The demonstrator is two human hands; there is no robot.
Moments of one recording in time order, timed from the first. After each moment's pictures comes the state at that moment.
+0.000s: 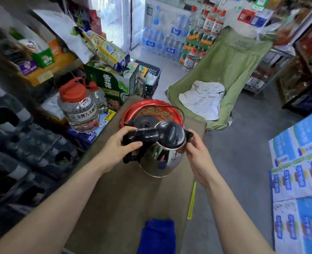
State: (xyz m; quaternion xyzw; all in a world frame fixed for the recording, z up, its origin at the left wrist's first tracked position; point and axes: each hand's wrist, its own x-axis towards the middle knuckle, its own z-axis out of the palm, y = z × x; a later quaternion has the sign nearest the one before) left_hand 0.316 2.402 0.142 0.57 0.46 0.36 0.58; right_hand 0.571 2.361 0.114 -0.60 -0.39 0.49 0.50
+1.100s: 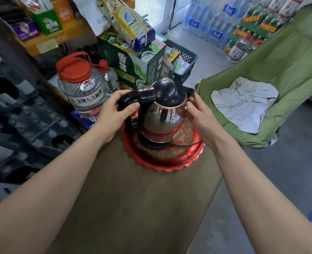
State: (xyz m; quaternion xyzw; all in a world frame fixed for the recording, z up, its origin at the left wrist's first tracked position) left_hand 0.358 2.553 0.076 0.47 0.56 0.50 0.47; right_hand 0.604 2.591 0.077 -0.51 -0.54 0.55 0.38
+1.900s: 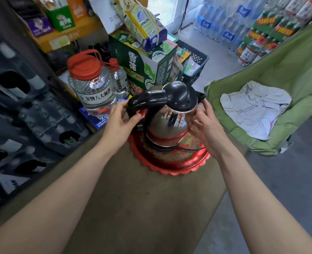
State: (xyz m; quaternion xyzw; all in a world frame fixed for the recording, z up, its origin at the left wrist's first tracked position) left_hand 0.354 2.531 0.054 0.48 0.61 0.48 0.41; right_hand 0.599 2.581 0.072 -0.52 -0.49 0.60 0.36
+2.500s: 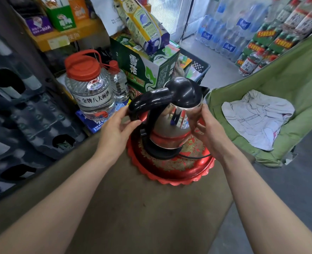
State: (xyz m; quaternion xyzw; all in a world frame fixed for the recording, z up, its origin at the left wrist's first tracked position) left_hand 0.361 2.528 0.034 0.53 0.63 0.48 0.32; right_hand 0.597 2.599 0.056 -0.55 -0.50 0.58 0.34
